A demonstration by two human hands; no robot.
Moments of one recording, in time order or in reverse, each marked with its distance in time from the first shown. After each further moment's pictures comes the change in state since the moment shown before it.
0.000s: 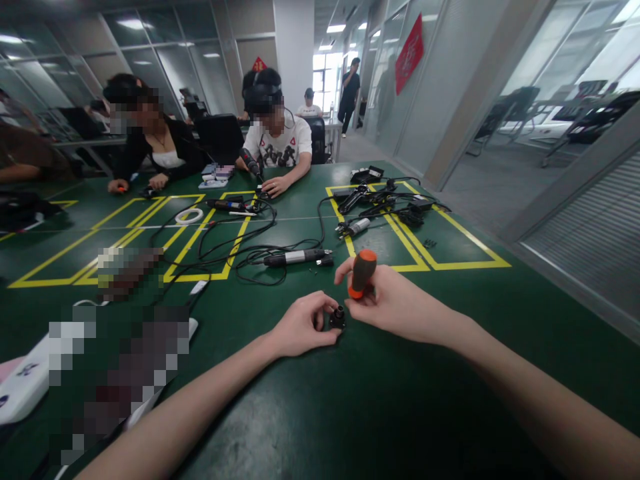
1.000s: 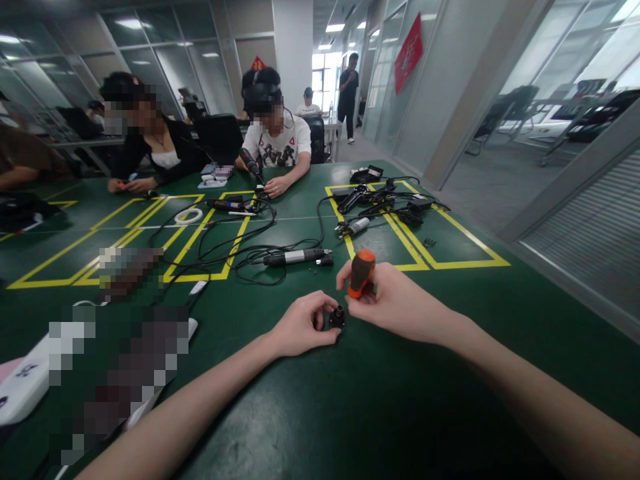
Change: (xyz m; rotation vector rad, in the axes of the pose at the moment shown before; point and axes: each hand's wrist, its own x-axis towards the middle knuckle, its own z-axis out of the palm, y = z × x) left_hand 0.000 0.002 -0.001 0.027 0.002 -0.002; right_hand 0.000 0.000 0.001 -0.023 0.030 -0.018
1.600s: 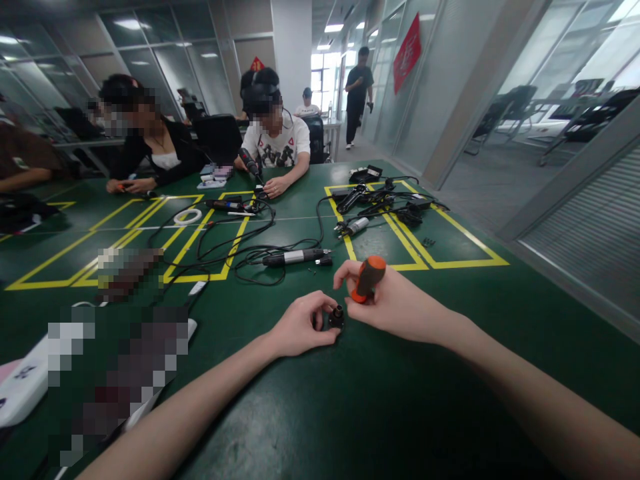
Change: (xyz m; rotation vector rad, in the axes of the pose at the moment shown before) left_hand -0.001 0.001 -0.001 -0.009 -0.008 -0.008; right_hand -0.001 0.001 0.000 -0.010 -0.009 0.029
